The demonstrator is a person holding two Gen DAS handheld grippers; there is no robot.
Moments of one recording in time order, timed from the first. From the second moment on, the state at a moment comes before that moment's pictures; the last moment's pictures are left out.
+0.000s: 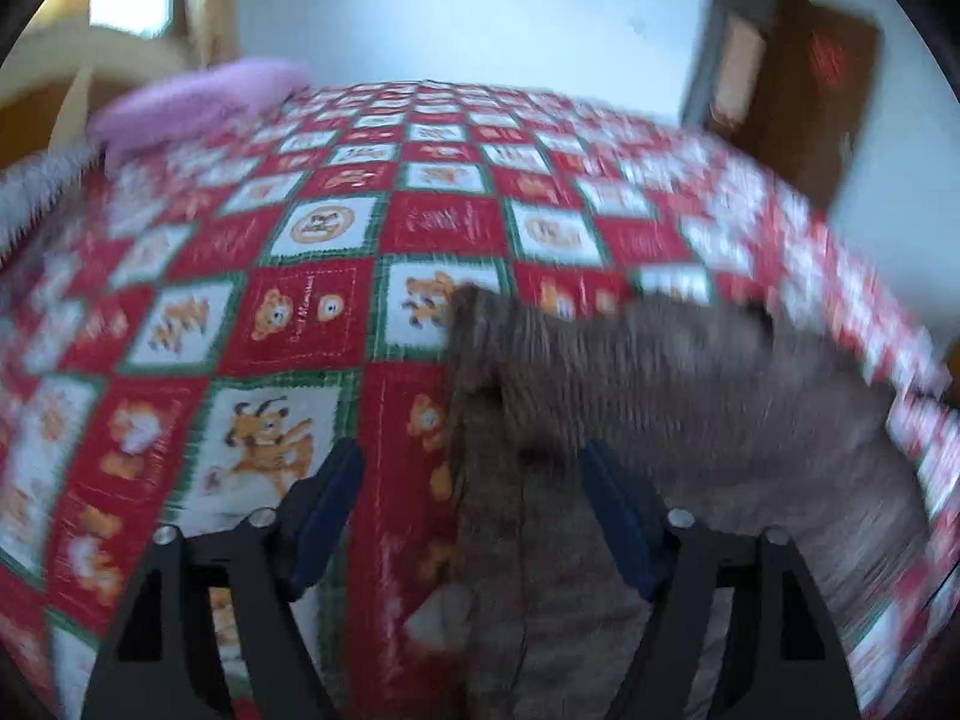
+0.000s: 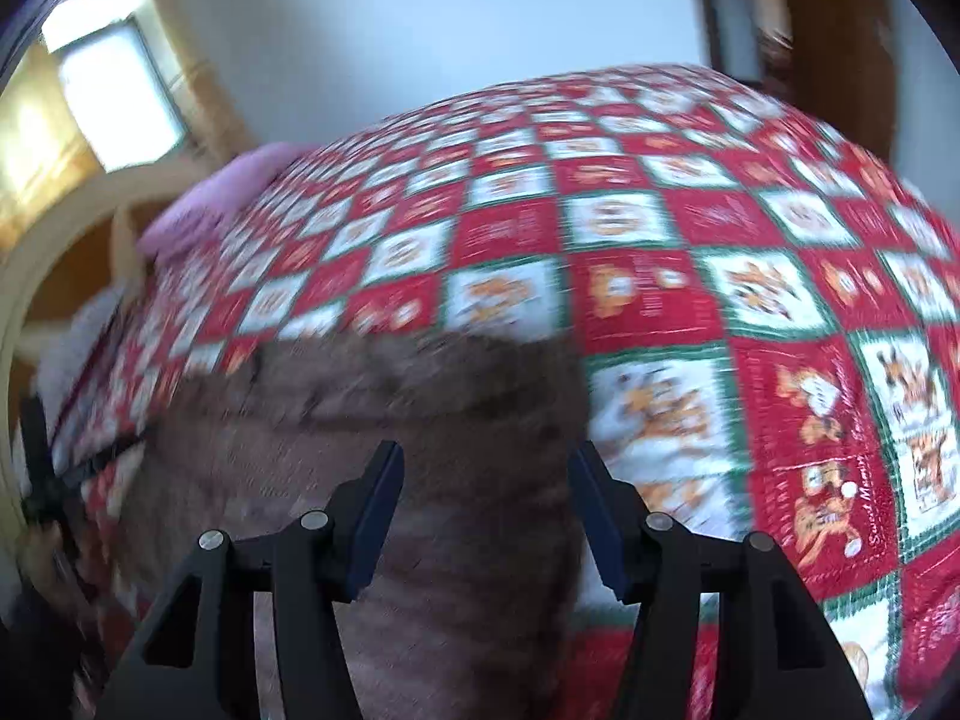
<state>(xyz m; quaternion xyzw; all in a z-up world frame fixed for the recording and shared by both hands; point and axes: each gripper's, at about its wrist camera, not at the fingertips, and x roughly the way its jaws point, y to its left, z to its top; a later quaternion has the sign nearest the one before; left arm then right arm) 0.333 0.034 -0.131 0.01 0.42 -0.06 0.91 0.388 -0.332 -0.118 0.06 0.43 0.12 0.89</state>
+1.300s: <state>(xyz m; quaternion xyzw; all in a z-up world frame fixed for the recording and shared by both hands) 0.326 0.057 -0.161 0.02 0.45 0.03 0.89 0.335 -0.318 -0.158 0.07 0.44 0.13 0.89</state>
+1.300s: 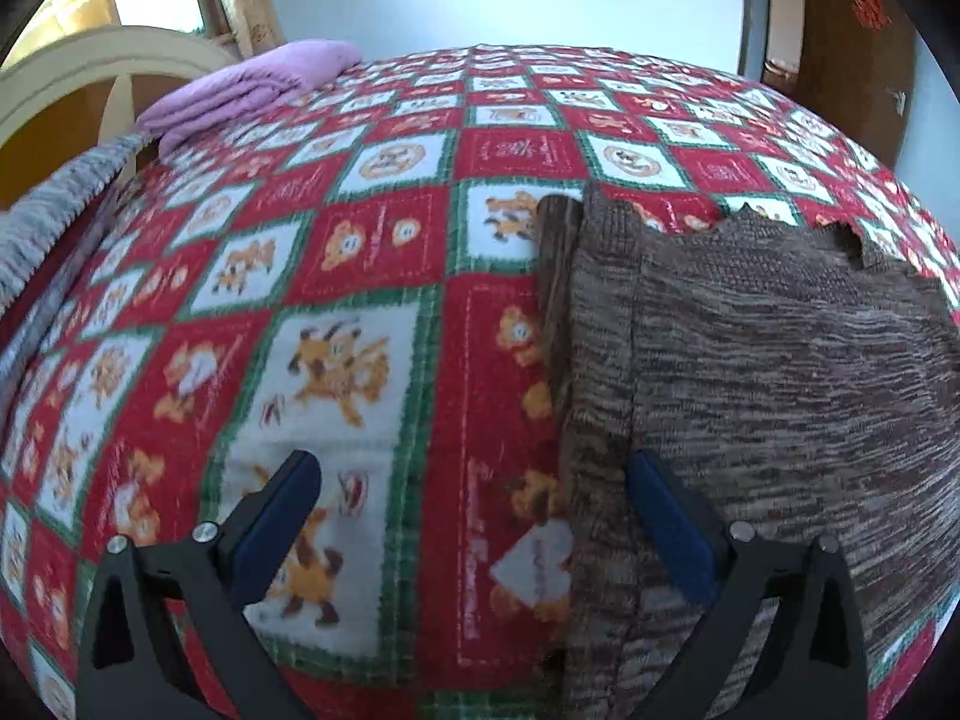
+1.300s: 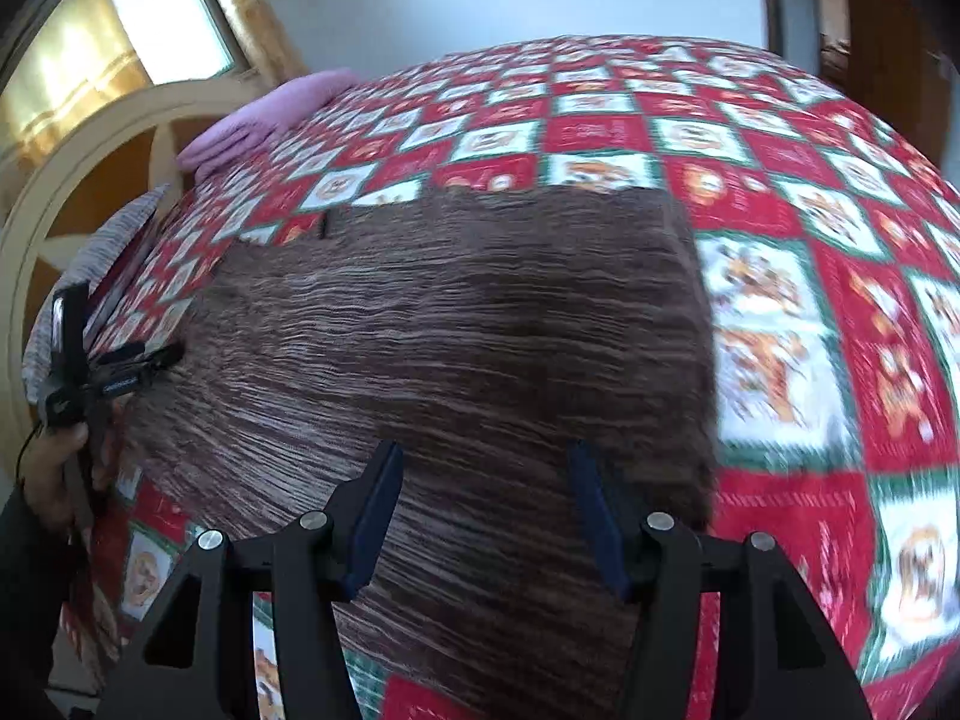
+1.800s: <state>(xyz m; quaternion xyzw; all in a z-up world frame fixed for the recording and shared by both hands) 0.304 0.070 -0.168 -0.01 0.45 0.03 0.89 0.319 -0.325 -0.161 0.09 0.45 0.11 0.88</state>
